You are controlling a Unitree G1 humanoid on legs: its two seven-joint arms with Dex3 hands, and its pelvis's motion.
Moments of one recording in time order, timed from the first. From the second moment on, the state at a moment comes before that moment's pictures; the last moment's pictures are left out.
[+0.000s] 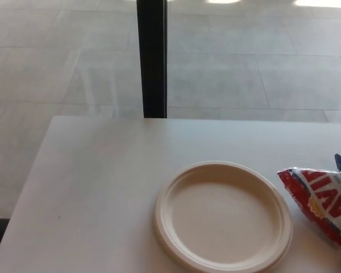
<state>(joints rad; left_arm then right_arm) 0.17 0.61 0.49 1.31 -0.22 -0.19 -0.22 -0.57 -0.76 0.38 1.00 -0.74 -0.37 -0.20</state>
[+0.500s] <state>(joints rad) 0.18 0.61 0.50 1.30 -0.22 -0.19 -0.22 -0.52 -0.75 0.39 0.99 -0.68 -0.44 -0.26</state>
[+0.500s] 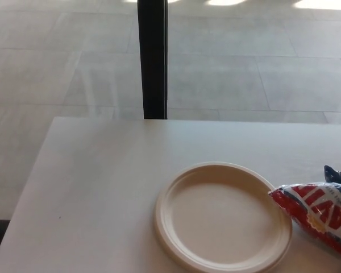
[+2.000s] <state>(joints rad) 0.19 0.61 0.50 1.31 -0.22 -0.20 -0.21 -0.47 -0.50 0.08 0.59 -0.52 -0.12 -0.40</state>
